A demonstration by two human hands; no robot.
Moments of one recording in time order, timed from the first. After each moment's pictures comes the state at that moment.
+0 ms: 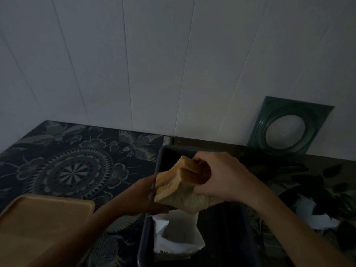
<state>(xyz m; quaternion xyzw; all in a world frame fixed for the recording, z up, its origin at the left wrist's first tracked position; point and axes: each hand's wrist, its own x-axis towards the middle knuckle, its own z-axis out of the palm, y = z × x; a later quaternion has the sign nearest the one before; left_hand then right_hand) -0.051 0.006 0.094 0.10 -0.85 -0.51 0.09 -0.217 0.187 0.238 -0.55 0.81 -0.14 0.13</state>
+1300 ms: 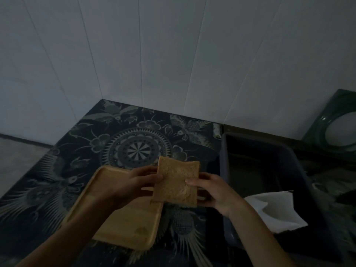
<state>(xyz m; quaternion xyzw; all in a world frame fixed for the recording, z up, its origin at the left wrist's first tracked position) 0.199 -0.147 0.046 0.28 -0.56 -0.78 0.07 -0.011 0.021 0.071 -0.17 0.67 -0.46 0.55</state>
